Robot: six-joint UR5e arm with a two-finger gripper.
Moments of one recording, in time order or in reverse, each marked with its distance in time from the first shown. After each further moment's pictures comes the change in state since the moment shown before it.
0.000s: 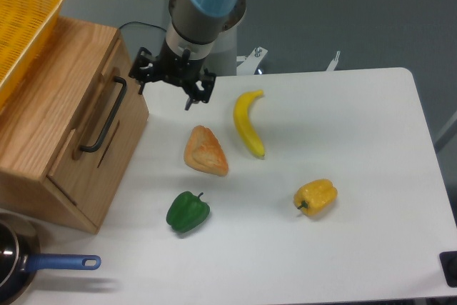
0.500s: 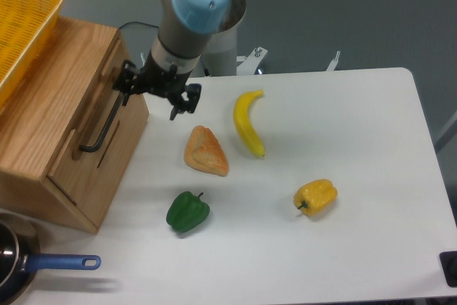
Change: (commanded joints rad) arm -0.077 -0.106 0.063 0.038 -0.029 -0.114
